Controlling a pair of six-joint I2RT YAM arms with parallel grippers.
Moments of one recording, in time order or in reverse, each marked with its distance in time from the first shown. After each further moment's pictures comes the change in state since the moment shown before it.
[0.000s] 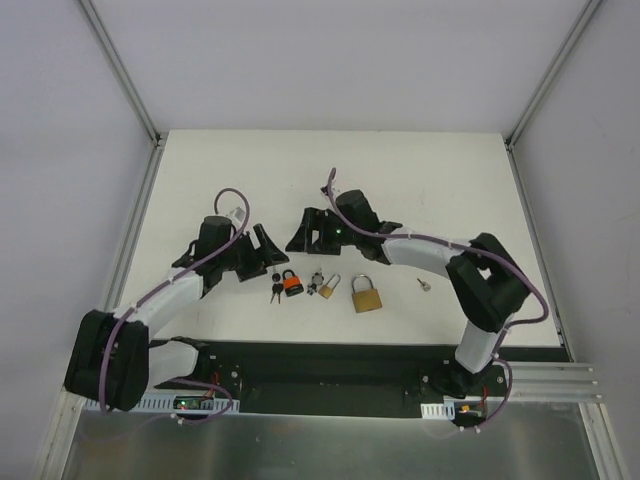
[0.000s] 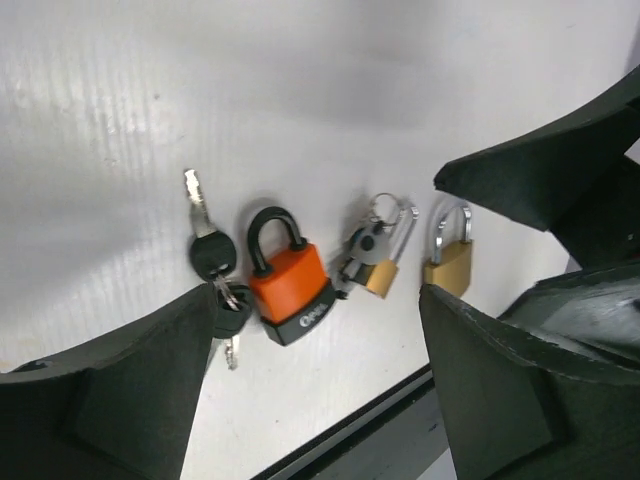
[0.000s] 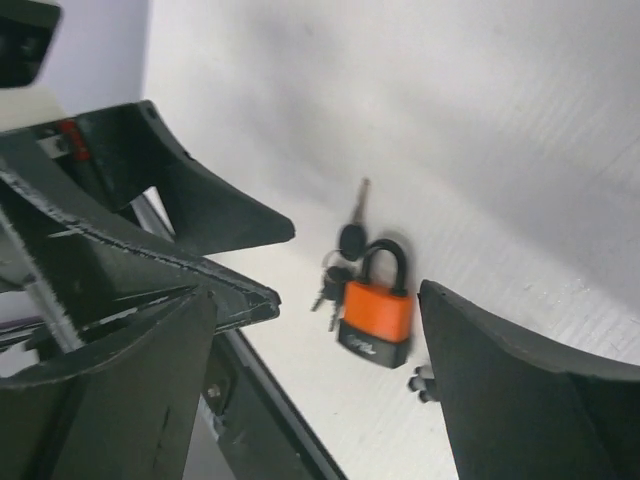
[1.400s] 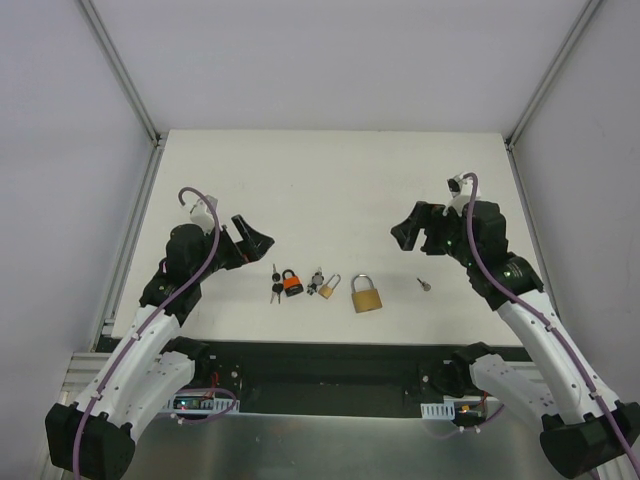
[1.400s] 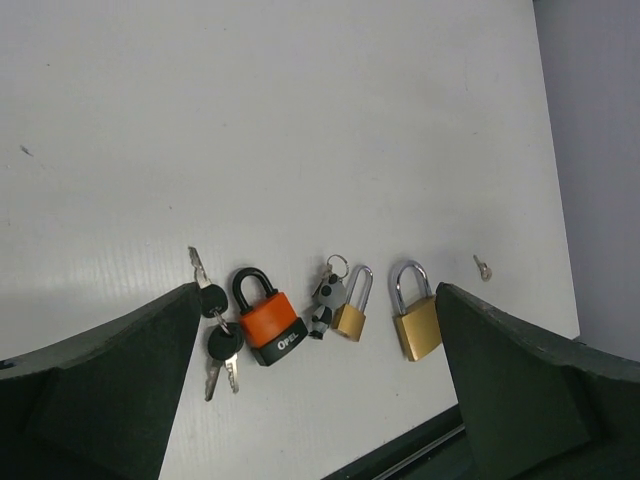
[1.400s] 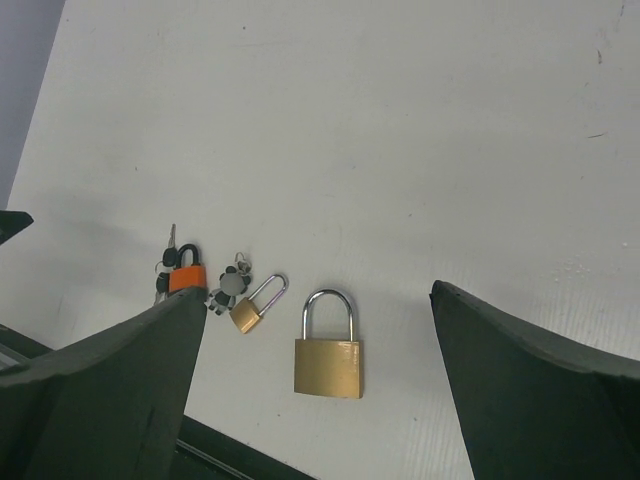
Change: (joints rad) left arm 0.000 -0.499 0.024 -0.123 -0.189 0.101; right arm -0.372 -0.966 -0.193 -0.616 0.298 -0.350
